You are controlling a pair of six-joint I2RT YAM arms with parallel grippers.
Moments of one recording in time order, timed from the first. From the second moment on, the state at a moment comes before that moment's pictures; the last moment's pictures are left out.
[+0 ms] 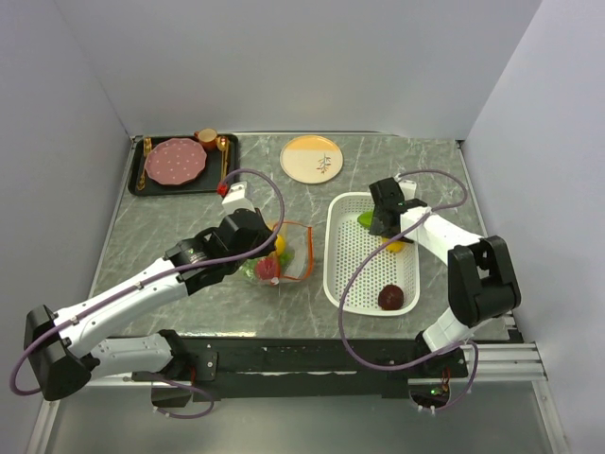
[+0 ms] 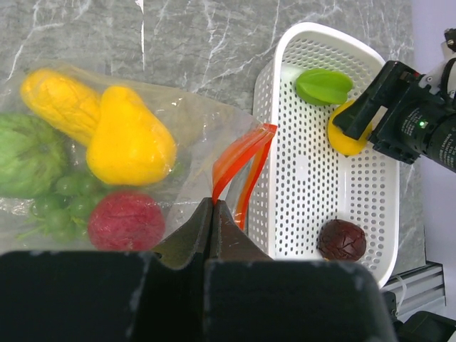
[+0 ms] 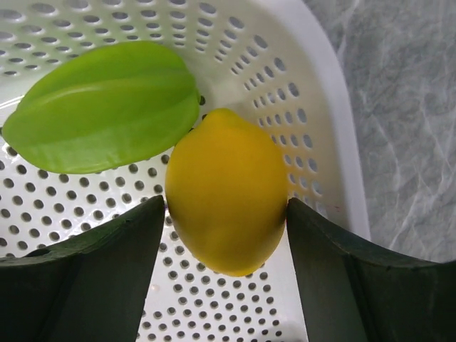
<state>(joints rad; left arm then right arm) -0.90 1.11 0.98 -0.45 -0.43 -0.89 0.31 1.59 1.00 -0.52 0.47 0.51</state>
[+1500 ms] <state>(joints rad) -0.90 1.10 0.98 -0.45 -0.43 -0.89 0.30 1.33 0.79 -0.38 0.16 0.55</state>
